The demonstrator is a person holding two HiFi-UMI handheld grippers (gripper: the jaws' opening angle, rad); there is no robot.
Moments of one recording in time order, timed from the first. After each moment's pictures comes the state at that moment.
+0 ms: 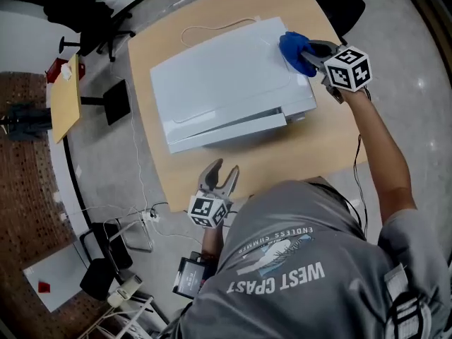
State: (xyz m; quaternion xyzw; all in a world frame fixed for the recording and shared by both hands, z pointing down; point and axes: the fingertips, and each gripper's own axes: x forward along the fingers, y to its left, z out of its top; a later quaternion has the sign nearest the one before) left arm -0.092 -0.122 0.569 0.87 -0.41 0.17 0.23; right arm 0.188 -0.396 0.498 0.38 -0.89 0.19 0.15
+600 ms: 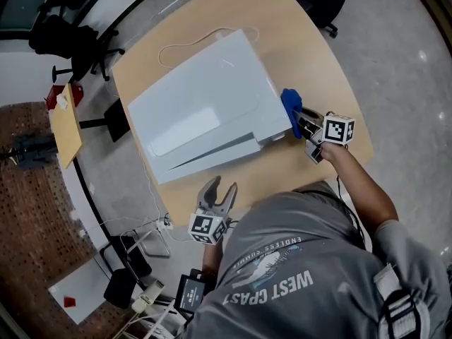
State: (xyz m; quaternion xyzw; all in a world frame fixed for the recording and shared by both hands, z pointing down) left arm -0.025 -0.137 0.571 0.86 -0.38 0.24 0.24; right arm 0.228 -0.284 0.633 0.36 -0.75 0.53 -0.14
